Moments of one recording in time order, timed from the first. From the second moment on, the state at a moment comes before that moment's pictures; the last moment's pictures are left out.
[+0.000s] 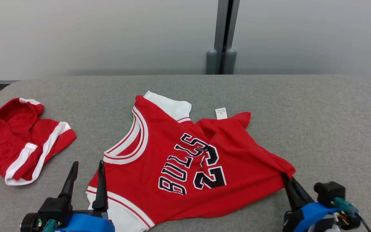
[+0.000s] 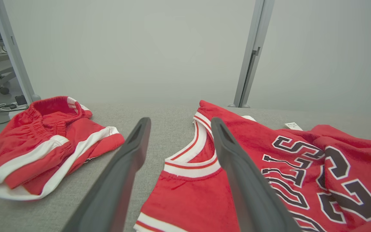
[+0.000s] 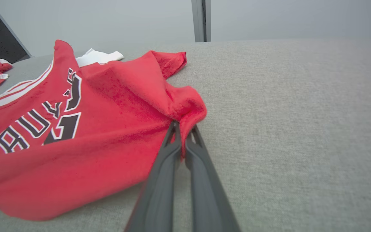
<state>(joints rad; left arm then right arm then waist) 0.00 0.05 0.00 0.25 -0.11 -0.13 -0.26 -0.21 -0.11 0.15 0.65 0.25 0.13 -0.26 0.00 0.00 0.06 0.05</state>
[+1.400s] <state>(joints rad) -0.06 0.05 -0.03 0.26 -0.12 -0.13 -0.26 -0.28 -0.24 0.06 0.27 0.14 0.13 -0.11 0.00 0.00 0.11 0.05</state>
